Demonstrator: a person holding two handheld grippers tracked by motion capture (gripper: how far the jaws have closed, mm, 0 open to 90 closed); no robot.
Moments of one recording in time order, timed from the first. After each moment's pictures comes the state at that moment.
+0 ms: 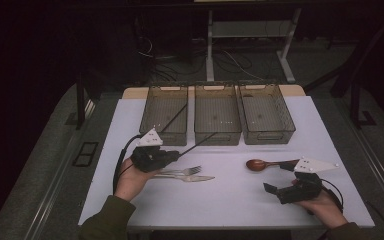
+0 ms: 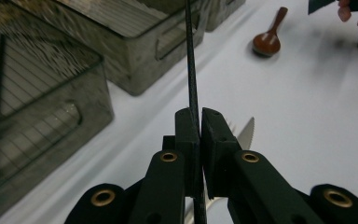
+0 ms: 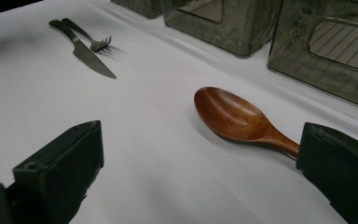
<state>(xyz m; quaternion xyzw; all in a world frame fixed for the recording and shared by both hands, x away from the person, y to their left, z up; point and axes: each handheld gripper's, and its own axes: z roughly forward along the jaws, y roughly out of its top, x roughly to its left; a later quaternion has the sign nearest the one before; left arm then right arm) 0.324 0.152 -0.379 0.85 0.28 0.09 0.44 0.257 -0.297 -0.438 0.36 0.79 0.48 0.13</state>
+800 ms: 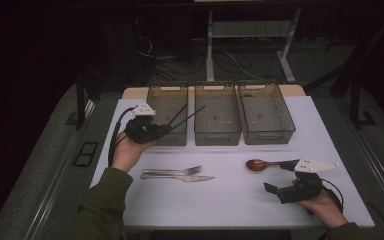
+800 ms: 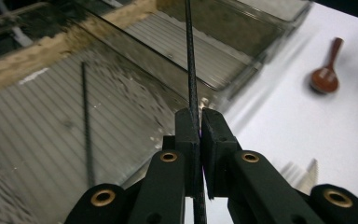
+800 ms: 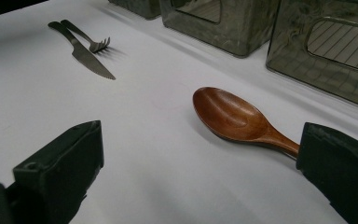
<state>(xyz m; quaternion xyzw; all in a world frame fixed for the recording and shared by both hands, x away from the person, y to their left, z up) 0.386 0.168 -0.347 0.84 0.32 0.13 0.43 0.257 -0.297 -0.438 0.36 0.79 0.48 0.13</state>
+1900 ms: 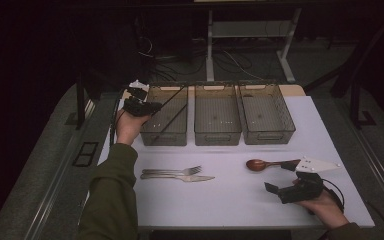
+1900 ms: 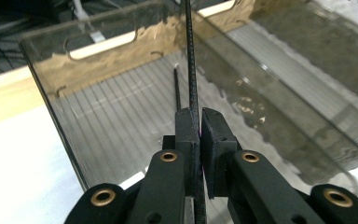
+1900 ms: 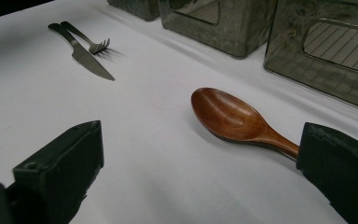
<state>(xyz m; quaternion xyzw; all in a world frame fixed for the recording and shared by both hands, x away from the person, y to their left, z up) 0.473 0.188 -0.360 0.80 0.43 0.15 0.39 0.256 -0.299 -0.438 0.36 0.79 0.48 0.13</state>
